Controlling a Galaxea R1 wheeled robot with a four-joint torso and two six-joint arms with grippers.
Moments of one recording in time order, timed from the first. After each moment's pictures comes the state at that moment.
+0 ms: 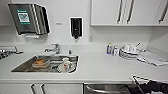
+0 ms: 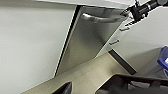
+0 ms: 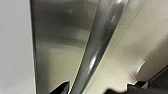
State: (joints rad) left arm 0.87 1.50 -0.71 0.26 0.11 -0.07; right arm -0.50 2.13 -1.44 0.16 -0.54 1.51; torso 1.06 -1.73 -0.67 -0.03
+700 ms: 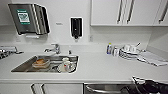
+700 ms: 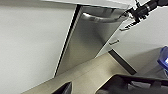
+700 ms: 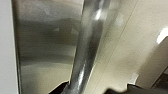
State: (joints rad) left arm 0.87 1.51 -0.72 0.26 0.11 -0.07; right arm -0.51 2.15 -1.35 -0.29 -0.66 2.00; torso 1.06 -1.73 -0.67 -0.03
